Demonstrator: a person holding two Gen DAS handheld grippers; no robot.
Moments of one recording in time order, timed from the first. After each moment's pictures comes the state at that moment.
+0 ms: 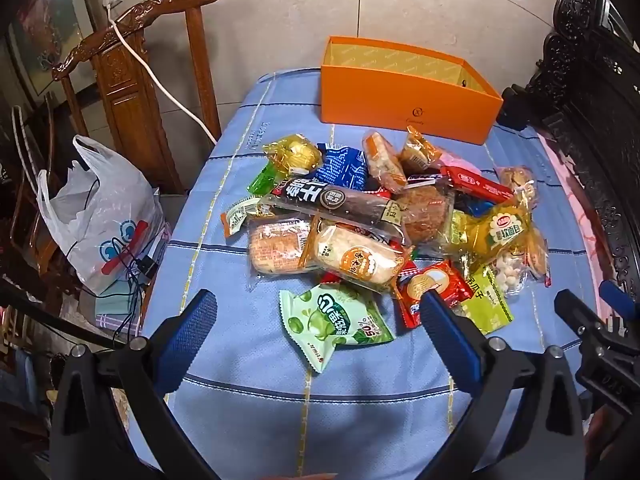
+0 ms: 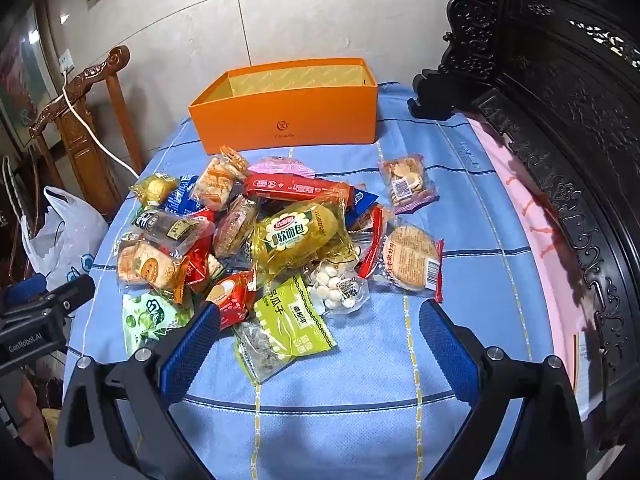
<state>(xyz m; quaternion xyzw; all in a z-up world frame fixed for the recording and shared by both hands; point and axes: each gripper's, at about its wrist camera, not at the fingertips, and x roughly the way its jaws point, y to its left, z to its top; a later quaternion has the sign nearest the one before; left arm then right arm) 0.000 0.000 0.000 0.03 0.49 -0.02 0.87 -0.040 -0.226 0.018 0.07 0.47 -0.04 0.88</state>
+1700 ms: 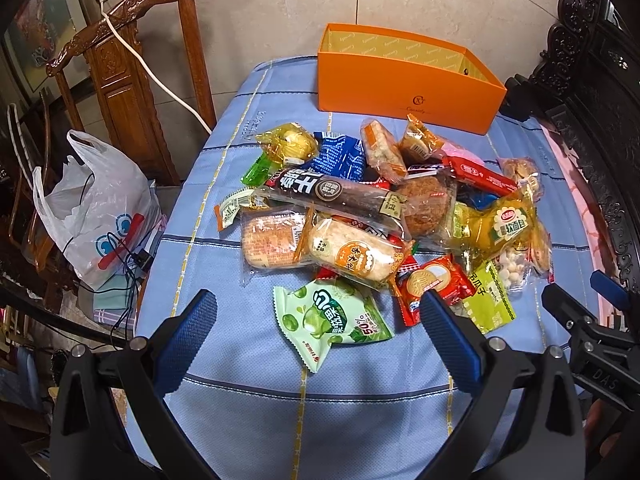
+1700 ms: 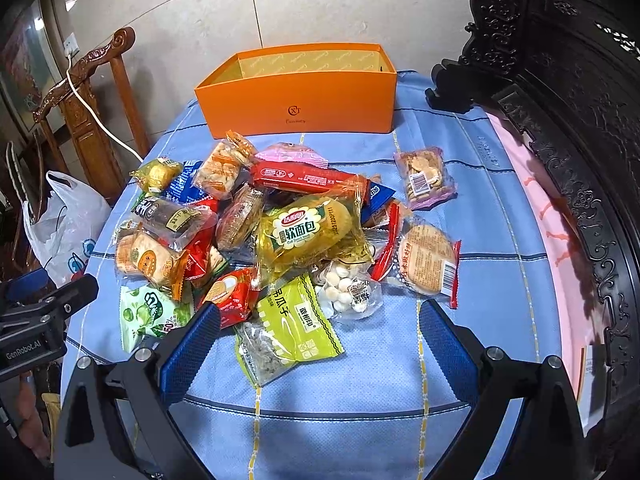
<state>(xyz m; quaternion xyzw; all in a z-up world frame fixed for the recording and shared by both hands) 0.008 -0.004 -0.009 0.03 0.50 -0.02 0.87 -0.021 -0.221 0.004 0.06 0.50 -0.02 0.87</state>
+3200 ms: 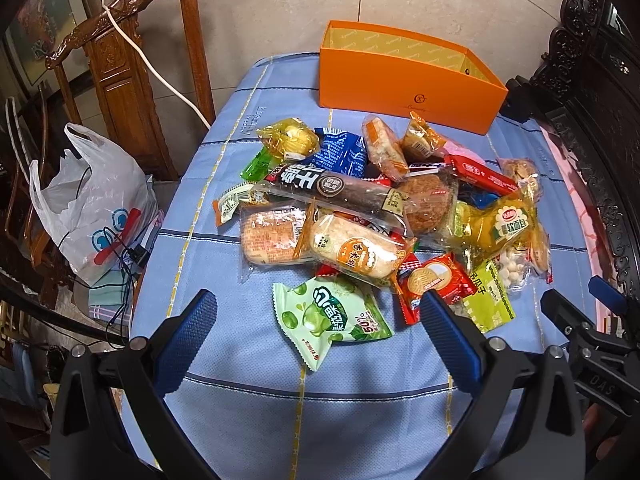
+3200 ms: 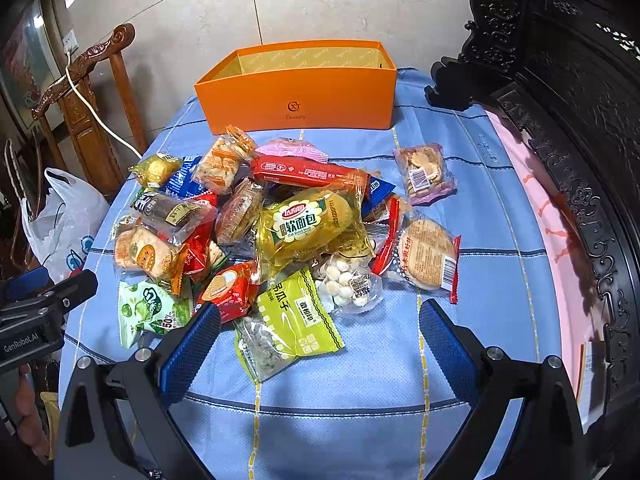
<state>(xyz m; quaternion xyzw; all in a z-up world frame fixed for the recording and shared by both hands) 0.008 -0.001 -0.013 0.02 0.50 -0.02 0.86 -0.023 -0.220 0.003 0.06 0.50 -0.02 0.86</state>
